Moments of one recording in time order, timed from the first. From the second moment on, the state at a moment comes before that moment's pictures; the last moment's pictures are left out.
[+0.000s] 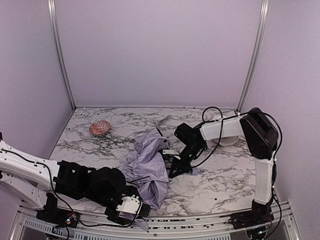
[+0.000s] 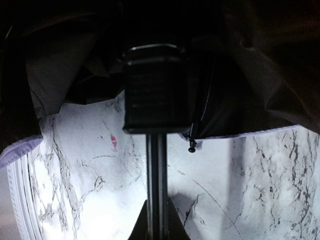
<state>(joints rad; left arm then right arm) -1.43 1.28 0.76 -0.37 0.06 0.49 0.69 2.07 1.34 -0.74 -0.70 -0.66</state>
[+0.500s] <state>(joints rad) -1.46 1.31 0.67 -0.42 -0.14 0.58 0.72 2.06 1.34 -0.72 -0.66 -0.63</state>
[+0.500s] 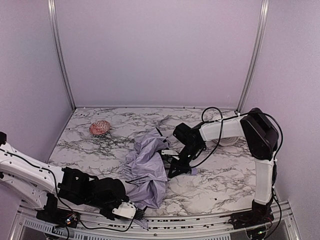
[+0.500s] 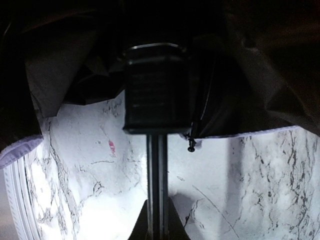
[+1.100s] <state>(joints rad) -1.44 1.19 0.80 -0.31 -0.20 0.55 0.81 1.90 1.13 -0.44 -0.47 -0.55</state>
